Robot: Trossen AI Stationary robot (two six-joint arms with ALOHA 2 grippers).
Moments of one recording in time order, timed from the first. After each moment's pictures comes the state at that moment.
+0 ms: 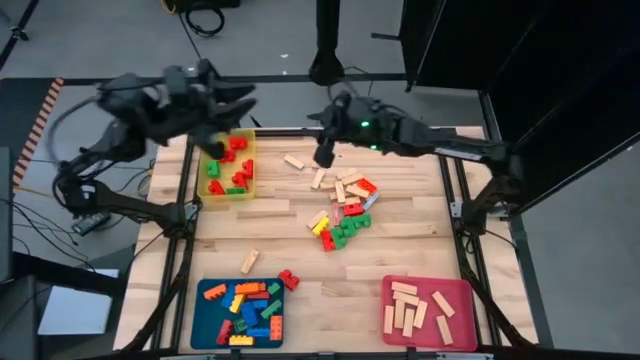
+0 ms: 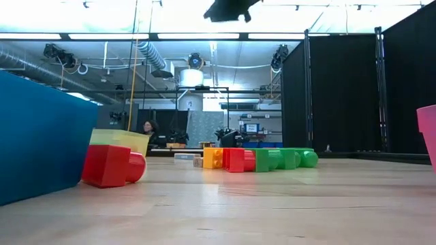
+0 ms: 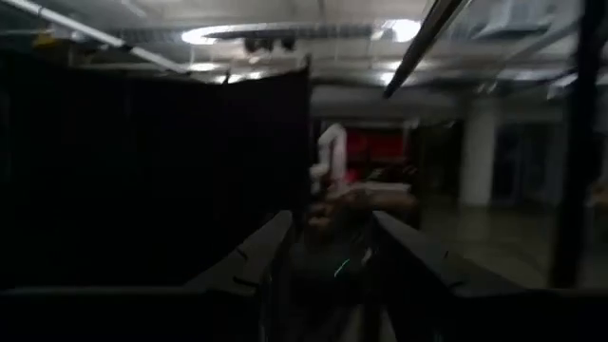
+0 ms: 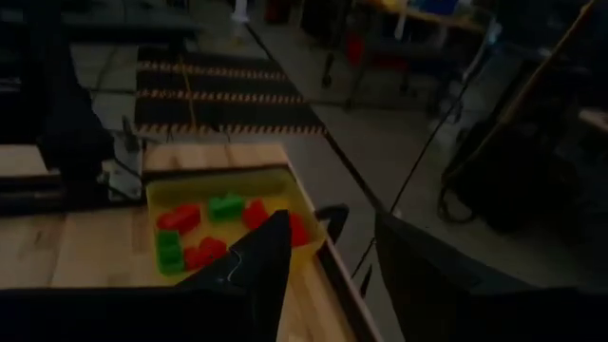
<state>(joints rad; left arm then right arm) 0.26 1.10 1.63 -0.20 0.06 -0.05 -0.25 1.67 1.65 -0.26 0.18 -0.17</state>
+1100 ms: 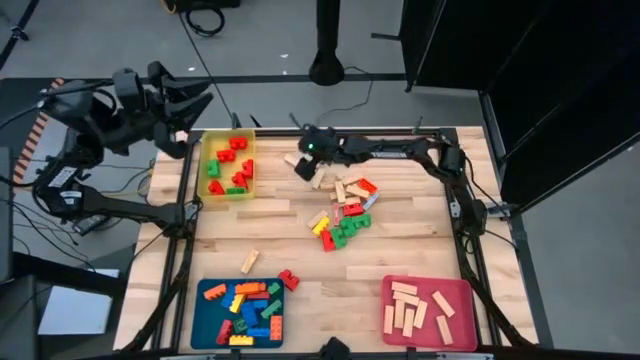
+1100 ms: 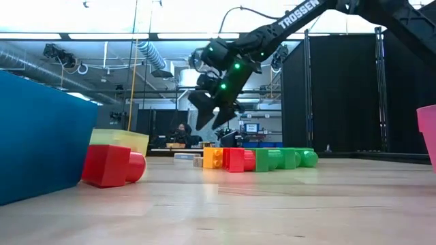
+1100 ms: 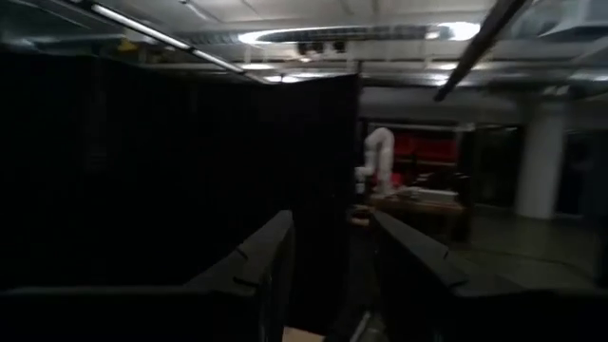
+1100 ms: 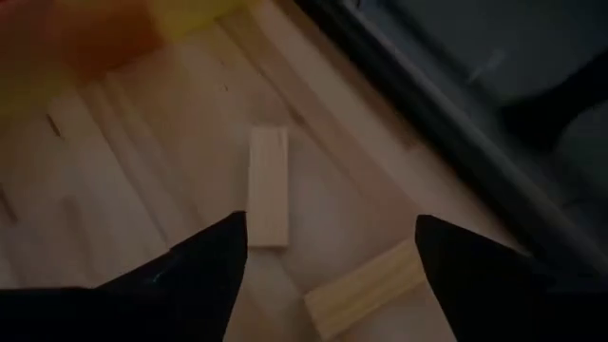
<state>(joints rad) 0.21 0.94 1.63 -0.39 -0.13 -0.04 -0.36 2.14 1.65 -0.35 0.25 0.17</state>
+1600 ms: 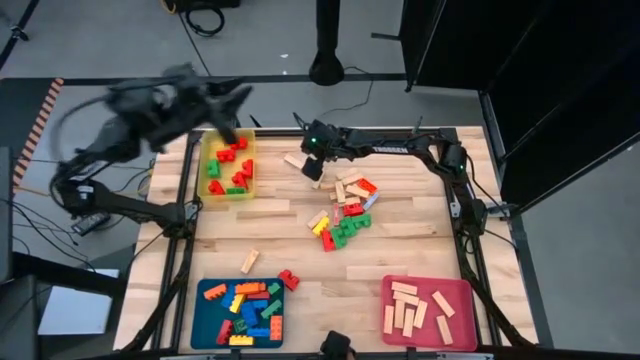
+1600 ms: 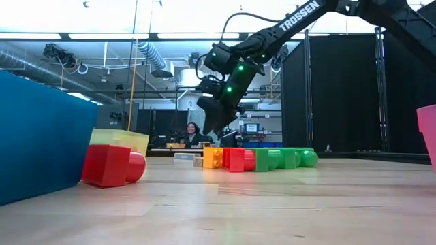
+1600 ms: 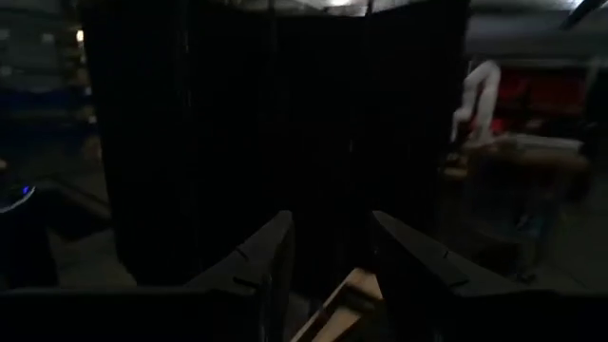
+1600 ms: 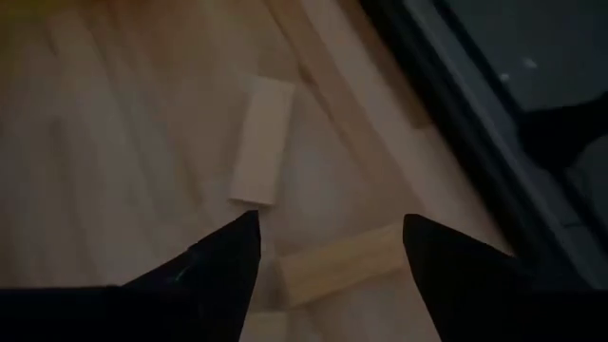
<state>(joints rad) 0.25 1.09 1.63 -0.42 -0.35 -0.04 -0.41 2.14 1.65 -0.41 0.14 -0.01</state>
